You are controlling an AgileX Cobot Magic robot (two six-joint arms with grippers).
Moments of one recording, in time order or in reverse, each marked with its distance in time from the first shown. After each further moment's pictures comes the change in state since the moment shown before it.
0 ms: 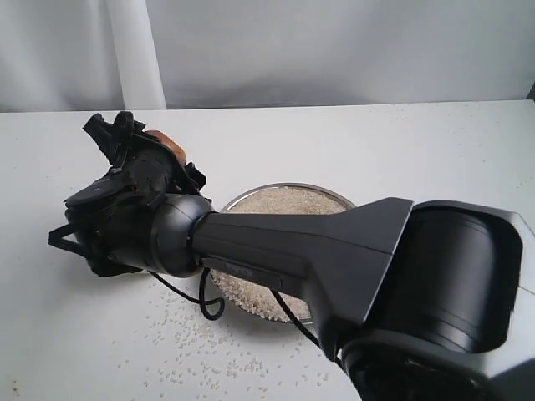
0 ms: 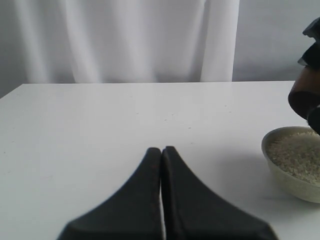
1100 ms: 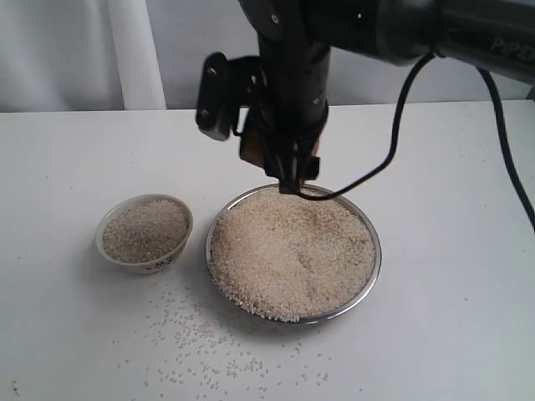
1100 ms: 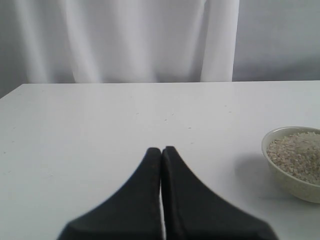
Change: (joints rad) left arm 0.000 0.000 0.000 0.000 0.000 0.000; right arm -0.340 -0.430 0.177 1.040 0.294 -0.044
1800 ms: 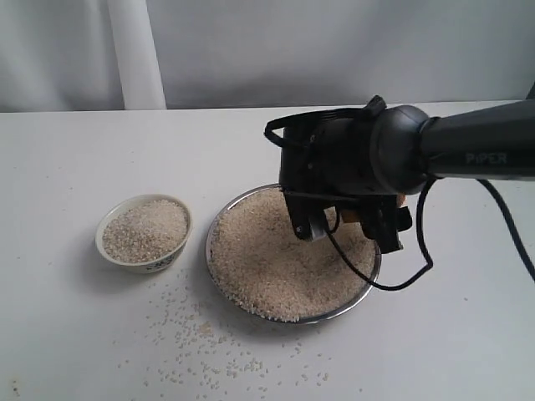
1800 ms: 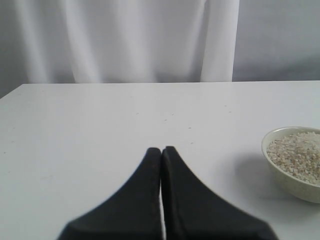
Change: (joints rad) left arm 0.000 0.000 0.000 0.000 0.000 0.000; right arm 0.032 0.000 0.486 -0.648 -0.099 0.246
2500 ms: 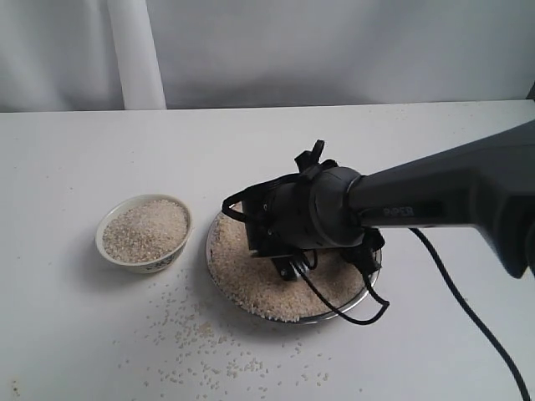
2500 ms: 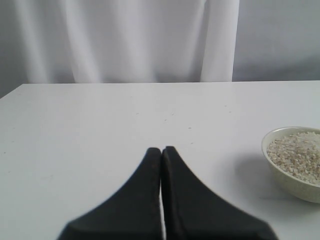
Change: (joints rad) left arm 0.000 0.000 0.000 0.000 0.000 0.000; right arm 0.084 0.150 0.002 -0.140 -0.020 0.014
